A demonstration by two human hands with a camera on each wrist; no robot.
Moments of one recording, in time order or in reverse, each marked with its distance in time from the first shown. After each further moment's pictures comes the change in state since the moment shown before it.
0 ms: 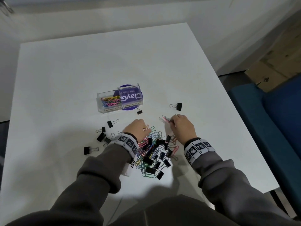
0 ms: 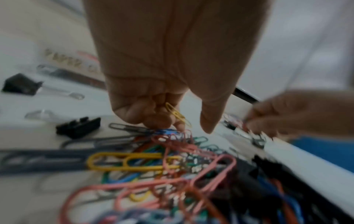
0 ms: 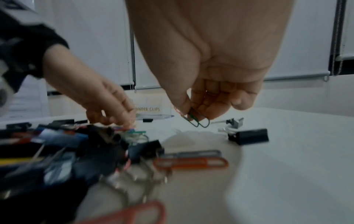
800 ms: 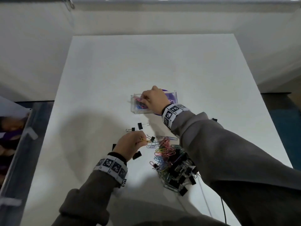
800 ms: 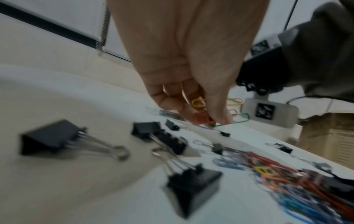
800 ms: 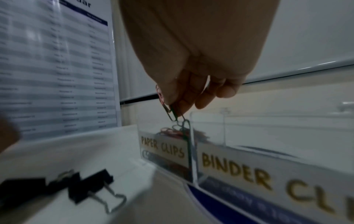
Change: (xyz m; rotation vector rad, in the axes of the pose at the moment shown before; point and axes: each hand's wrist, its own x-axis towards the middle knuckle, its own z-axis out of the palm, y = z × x) left_hand -0.066 -0.099 -0.025 -0.230 0.252 0.072; right_hand 0.128 -0.188 -0.010 0.097 -0.091 -0.539
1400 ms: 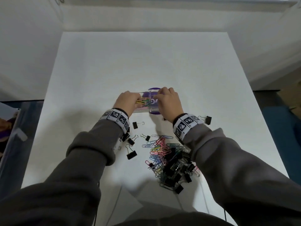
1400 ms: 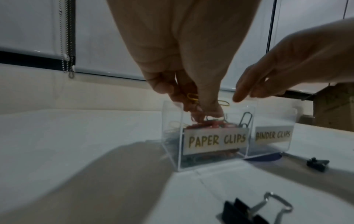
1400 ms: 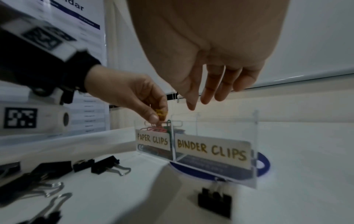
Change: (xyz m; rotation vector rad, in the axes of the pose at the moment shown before) left_hand 0.106 0.019 -0.064 0.293 0.079 -0.021; right_hand -0.042 0.033 0.001 -0.102 0.240 0.087
